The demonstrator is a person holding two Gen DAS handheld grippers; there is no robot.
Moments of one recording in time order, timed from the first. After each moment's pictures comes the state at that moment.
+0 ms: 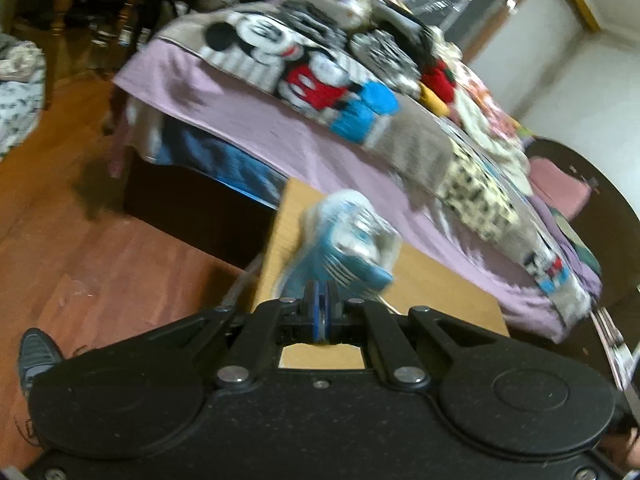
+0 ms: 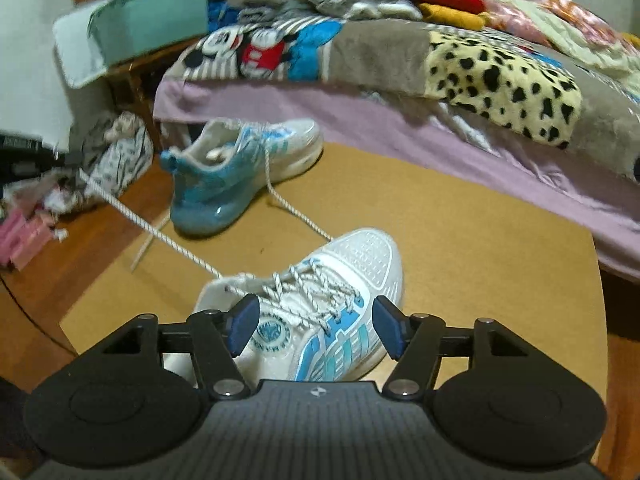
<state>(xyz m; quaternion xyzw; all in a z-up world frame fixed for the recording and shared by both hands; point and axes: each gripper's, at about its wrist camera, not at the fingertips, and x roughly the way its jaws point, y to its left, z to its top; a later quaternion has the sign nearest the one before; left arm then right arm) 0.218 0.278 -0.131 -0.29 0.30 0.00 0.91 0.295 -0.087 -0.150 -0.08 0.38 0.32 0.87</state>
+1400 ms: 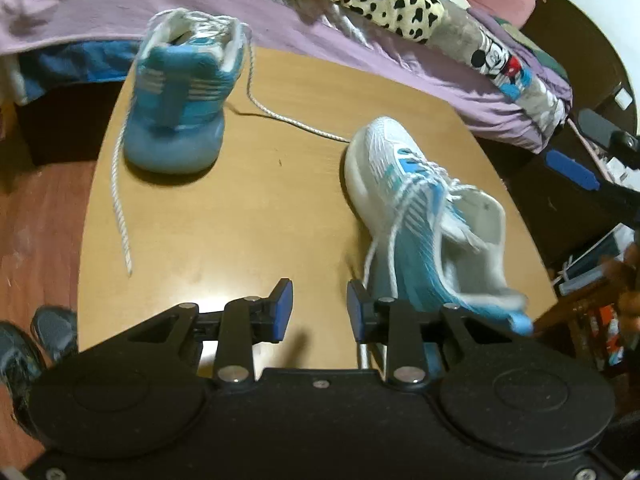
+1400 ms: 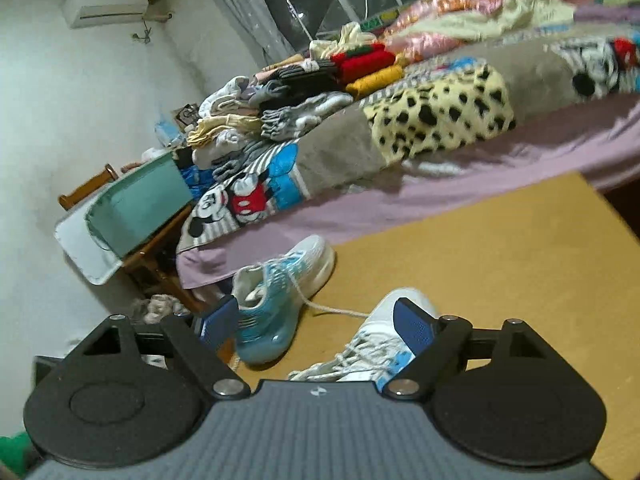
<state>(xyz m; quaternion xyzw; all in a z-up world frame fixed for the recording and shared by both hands) 0.264 0.118 -0.195 -0.15 0.46 -0.13 0.87 0.265 -0.140 -0.138 0.20 0.29 0.29 0.89</state>
